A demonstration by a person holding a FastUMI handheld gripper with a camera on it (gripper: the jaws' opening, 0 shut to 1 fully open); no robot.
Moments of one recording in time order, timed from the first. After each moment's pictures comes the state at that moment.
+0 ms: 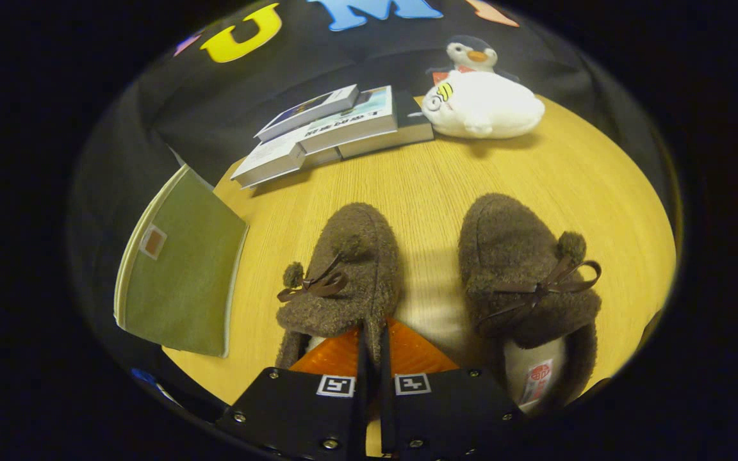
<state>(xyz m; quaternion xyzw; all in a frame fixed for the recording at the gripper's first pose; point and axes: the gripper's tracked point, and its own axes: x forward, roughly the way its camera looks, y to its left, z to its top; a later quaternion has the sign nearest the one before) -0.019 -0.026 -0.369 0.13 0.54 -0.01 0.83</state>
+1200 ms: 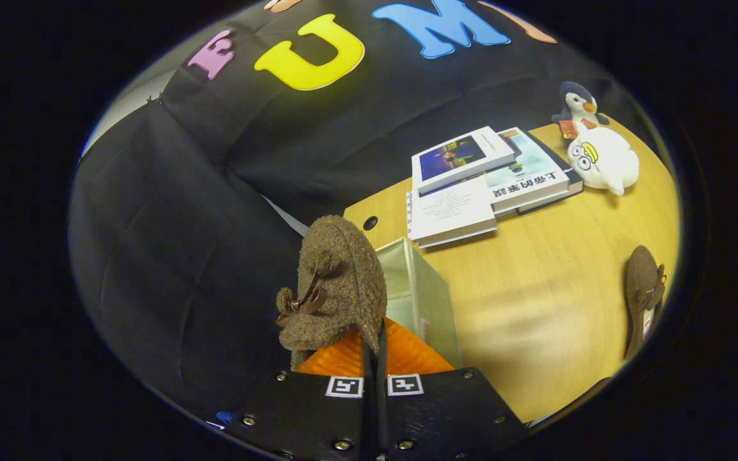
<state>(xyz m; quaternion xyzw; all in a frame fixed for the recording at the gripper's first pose) 0.081 0.244 -0.217 0.23 0.47 0.10 0.85</state>
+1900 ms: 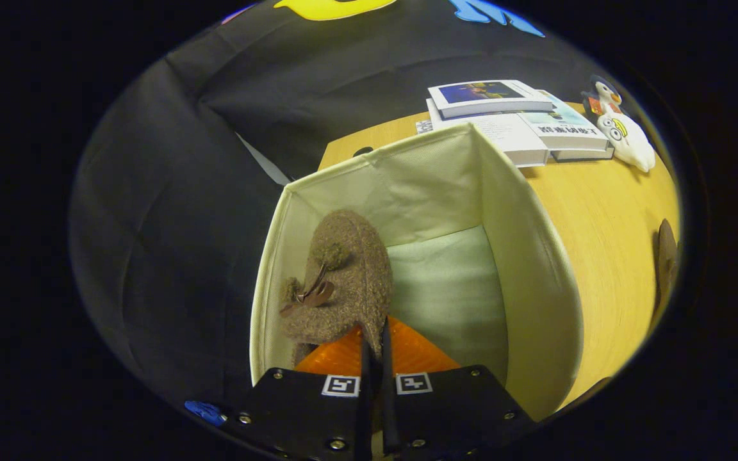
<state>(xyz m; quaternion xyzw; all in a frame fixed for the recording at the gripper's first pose) 0.058 0.333 -0.336 0.15 0.55 0.08 0.82</state>
